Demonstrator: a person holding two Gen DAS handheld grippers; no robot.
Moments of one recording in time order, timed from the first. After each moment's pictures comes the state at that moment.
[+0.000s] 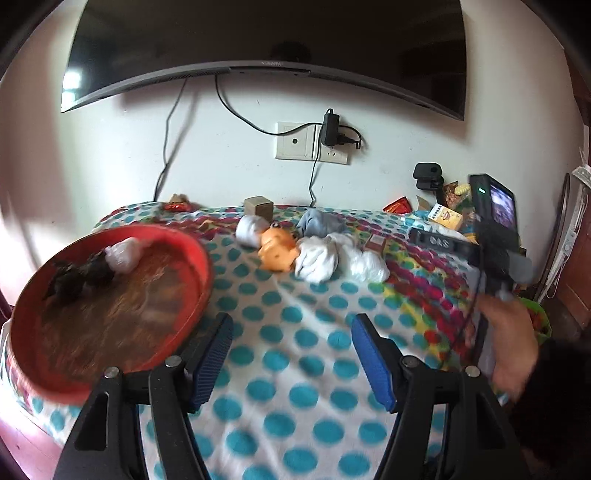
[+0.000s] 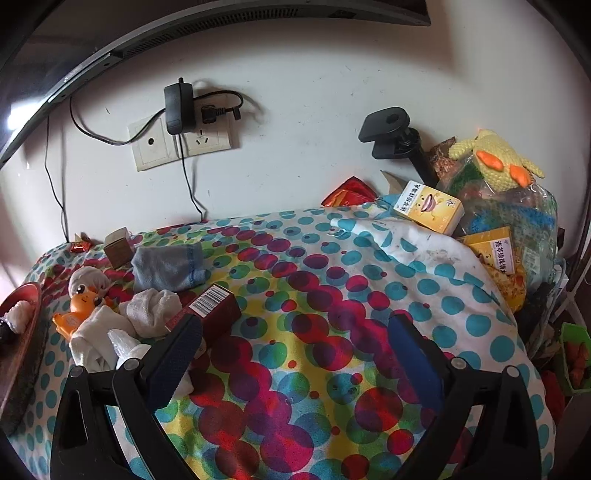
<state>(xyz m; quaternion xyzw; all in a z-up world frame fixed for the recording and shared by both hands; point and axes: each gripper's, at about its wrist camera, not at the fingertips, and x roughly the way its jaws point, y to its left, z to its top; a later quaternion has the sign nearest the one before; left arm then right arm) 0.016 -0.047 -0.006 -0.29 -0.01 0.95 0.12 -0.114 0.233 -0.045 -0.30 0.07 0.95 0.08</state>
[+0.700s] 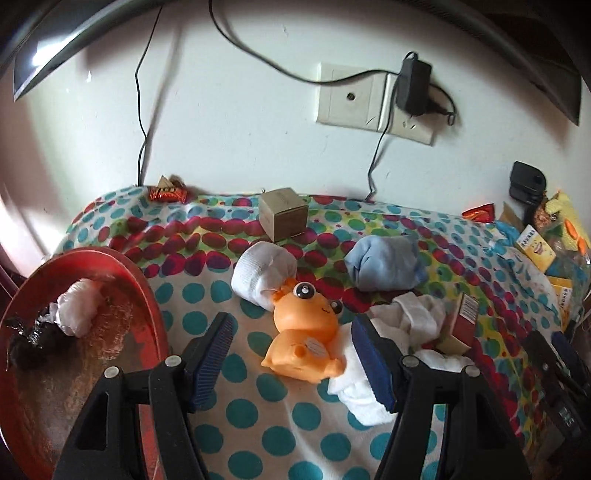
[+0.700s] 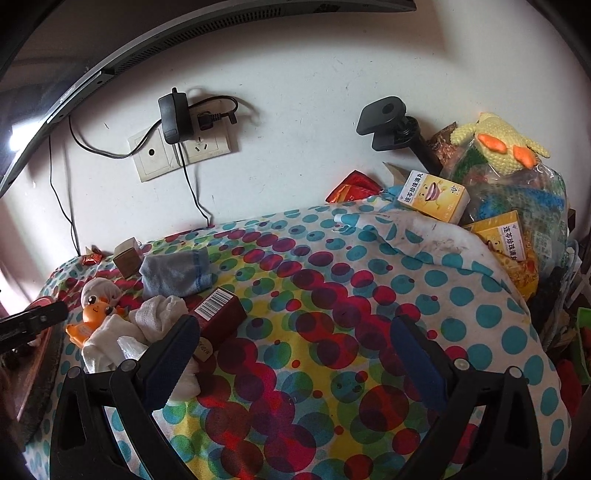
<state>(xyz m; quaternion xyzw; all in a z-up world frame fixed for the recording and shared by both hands) -0.188 -0.011 -0.019 -0.40 -0.02 0.92 0.03 -0.112 0.244 -0.047 -0.30 0.10 0.95 0.06</state>
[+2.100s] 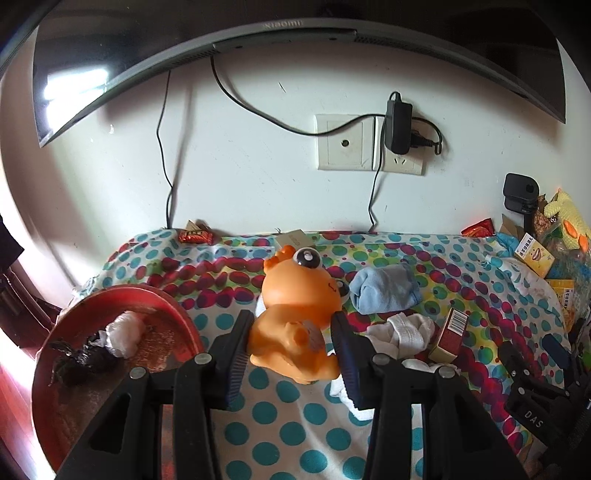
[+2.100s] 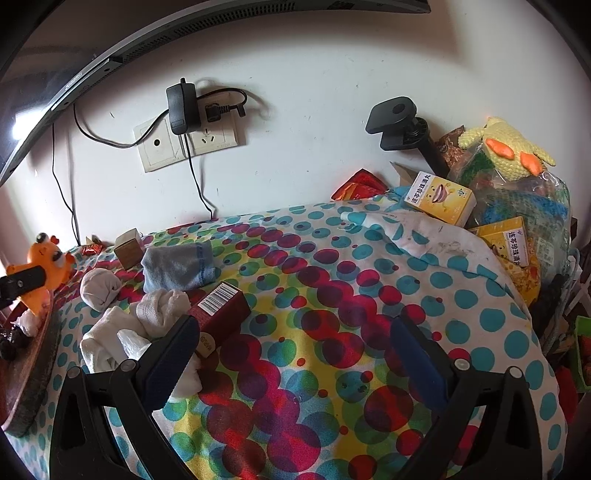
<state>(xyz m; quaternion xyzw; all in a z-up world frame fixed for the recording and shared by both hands) -0.151 -0.003 0.032 -0.34 0.03 0.94 0.00 -0.117 0.237 -0.051 -0.31 0.08 0.95 0.06</state>
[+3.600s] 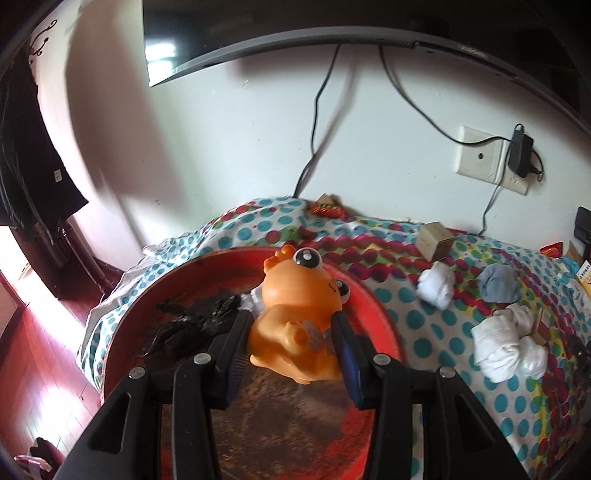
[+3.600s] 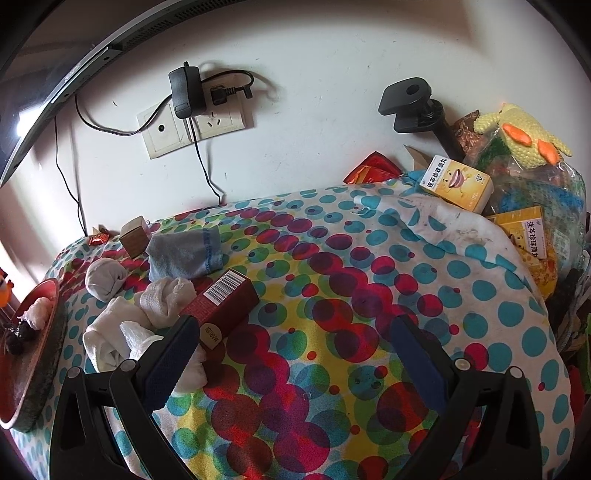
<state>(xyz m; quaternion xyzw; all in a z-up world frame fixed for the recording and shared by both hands) -0.111 -0.162 0.026 -0.36 -0.01 0.92 -0.13 -0.126 0.238 -0.057 -0.33 0.09 0.94 0.03</state>
